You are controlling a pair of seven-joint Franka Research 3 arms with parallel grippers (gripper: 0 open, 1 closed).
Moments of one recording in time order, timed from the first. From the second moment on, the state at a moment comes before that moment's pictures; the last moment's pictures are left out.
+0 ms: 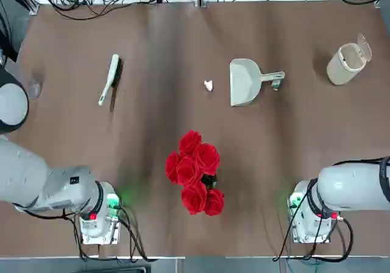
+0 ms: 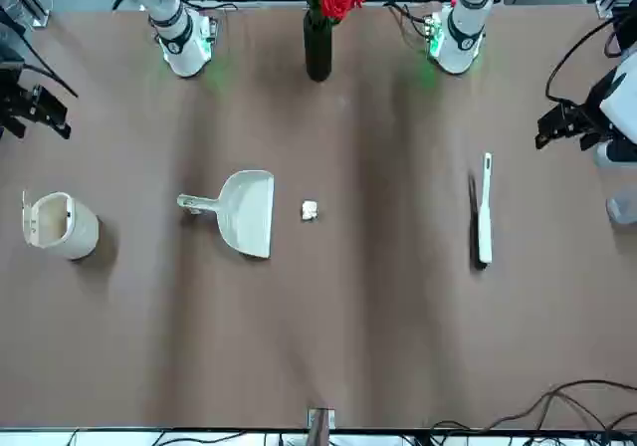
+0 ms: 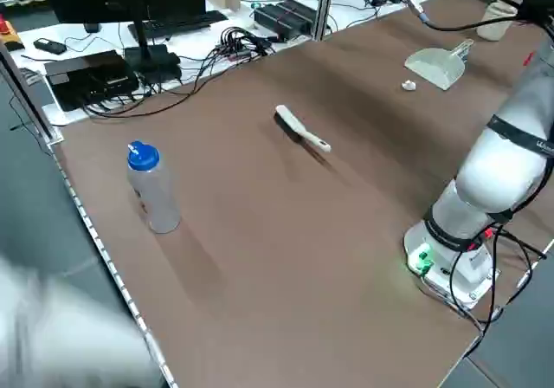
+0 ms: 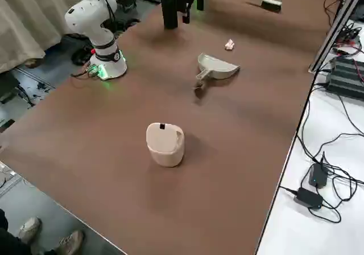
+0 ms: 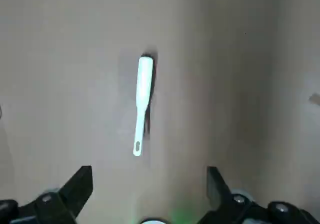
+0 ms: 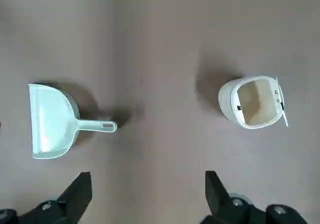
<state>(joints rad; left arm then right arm) 0.12 0.04 -0.18 -1.51 -0.02 1.48 -0.03 -0.03 -0.11 -0.01 -1.68 -0.03 1.60 -0.03</state>
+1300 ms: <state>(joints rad) 0.24 0.13 -0.17 -1.70 0.01 1.59 -0.04 -0.03 -0.11 -0.01 -1.68 -0.03 1.60 -0.03</state>
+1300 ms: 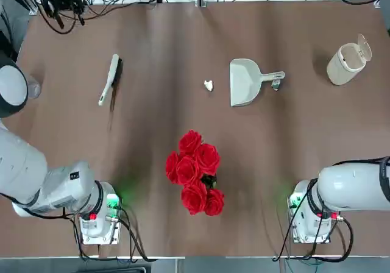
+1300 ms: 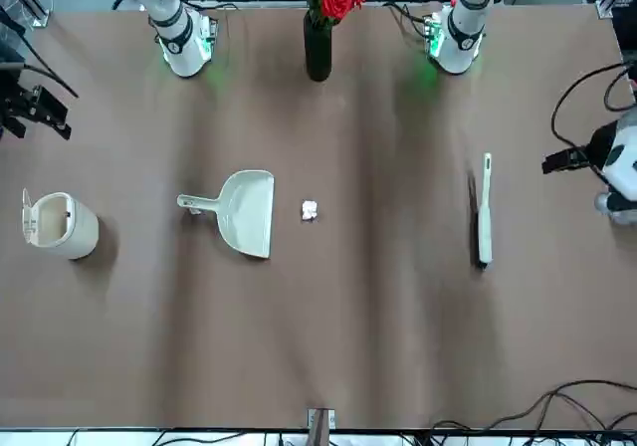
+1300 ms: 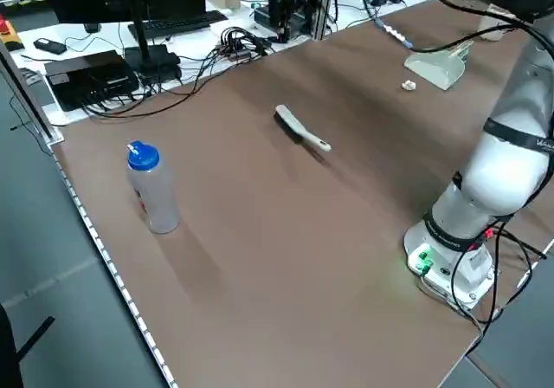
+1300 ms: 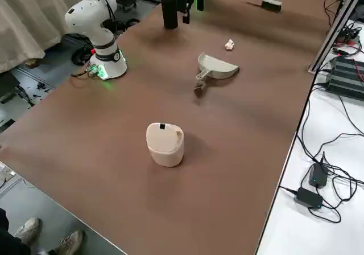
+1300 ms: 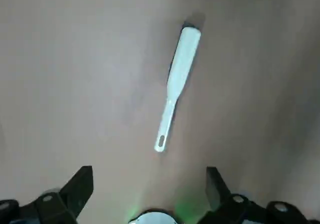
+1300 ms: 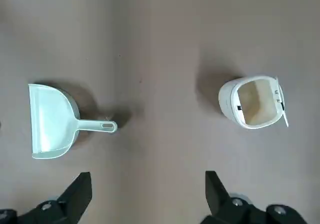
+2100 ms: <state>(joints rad) 0.24 0.04 -0.20 -2.33 0.06 2.16 -0.04 -0.03 -0.11 -0.01 -1.68 -0.03 1.60 -0.03</state>
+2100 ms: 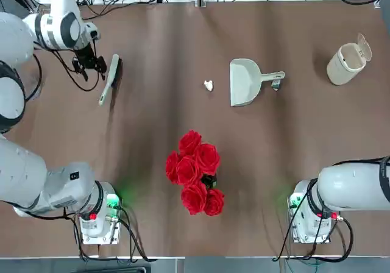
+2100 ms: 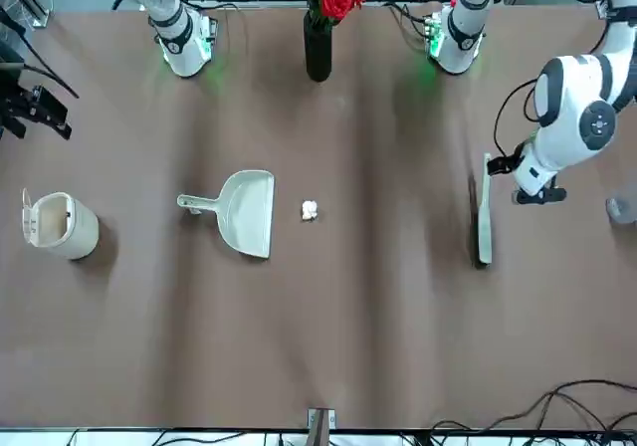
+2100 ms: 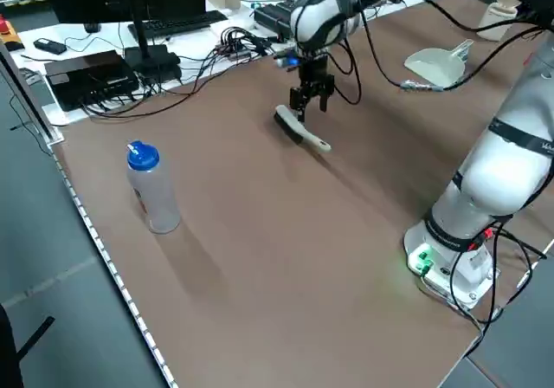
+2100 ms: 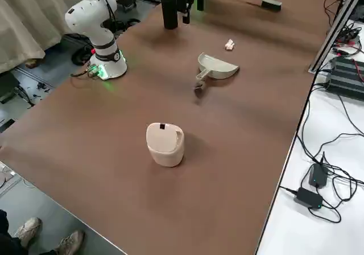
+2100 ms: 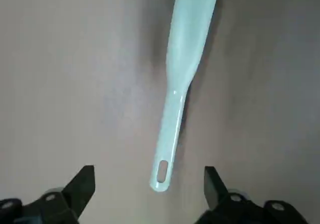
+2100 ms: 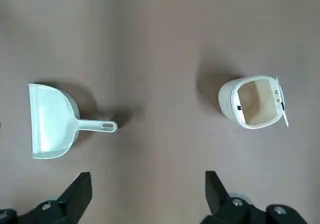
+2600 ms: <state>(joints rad) 0.24 0.08 -0.20 -2.42 0.07 2.30 -0.04 -0.03 -0.11 -0.01 -1.68 -0.03 1.60 -0.03</state>
